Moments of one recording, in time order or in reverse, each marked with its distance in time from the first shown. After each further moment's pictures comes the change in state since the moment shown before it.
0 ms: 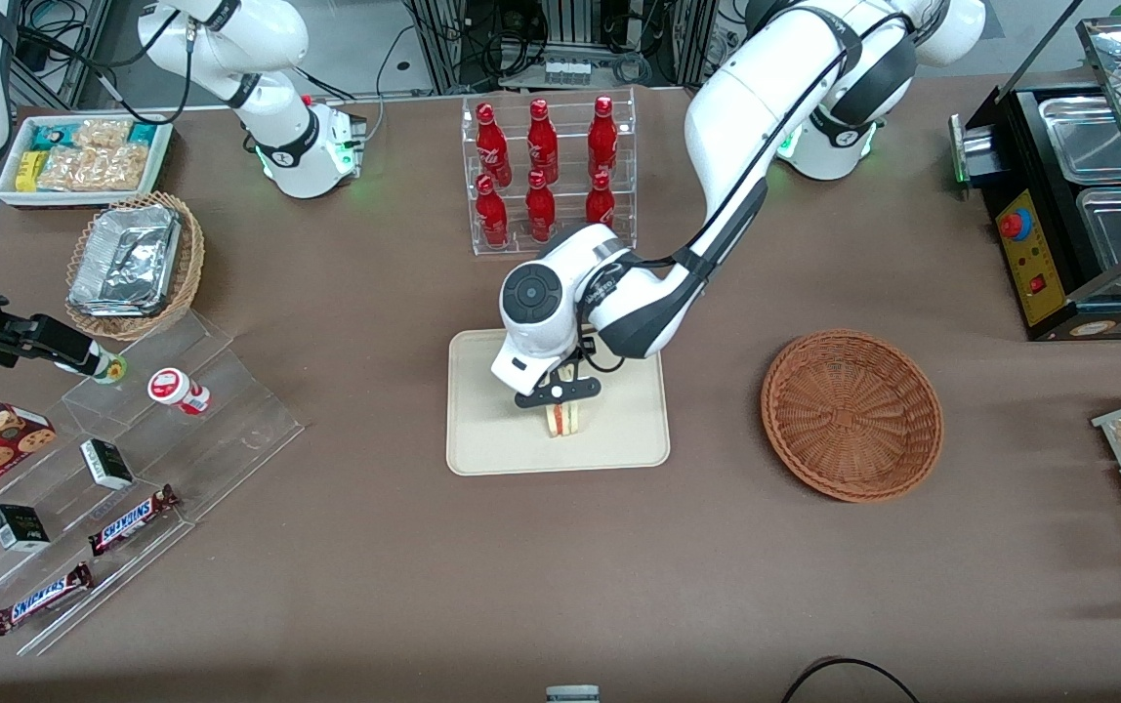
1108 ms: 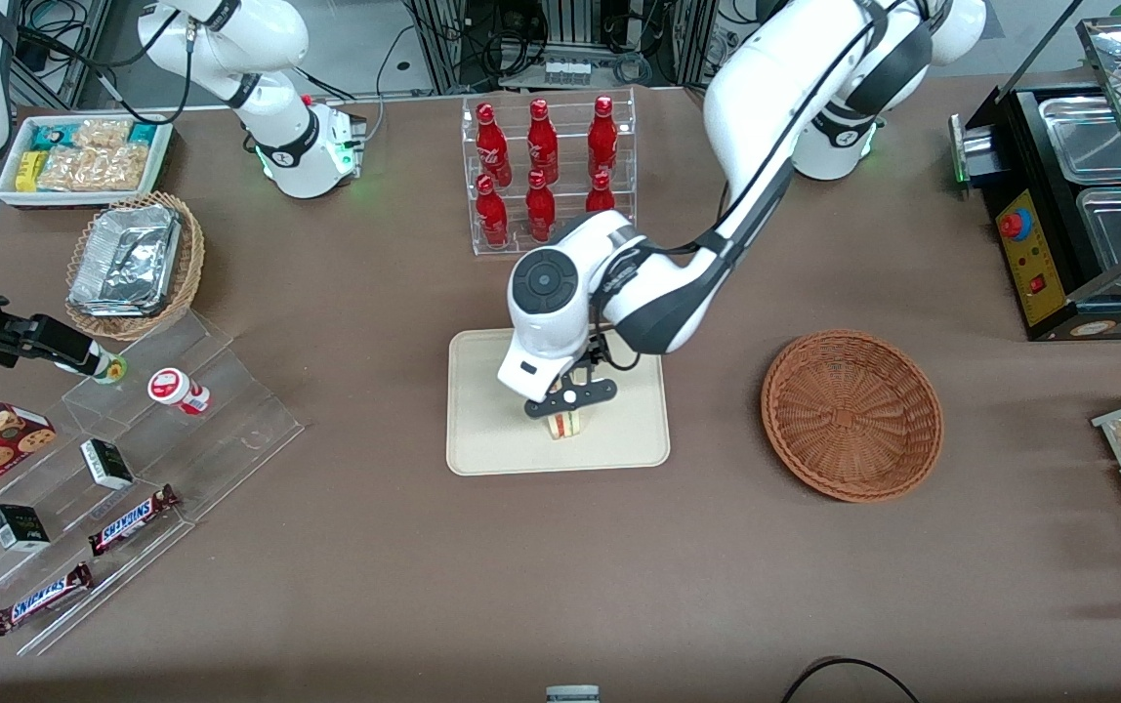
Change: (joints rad) arm 0.045 -0.075 0.004 0.060 0.004 -0.065 -0.003
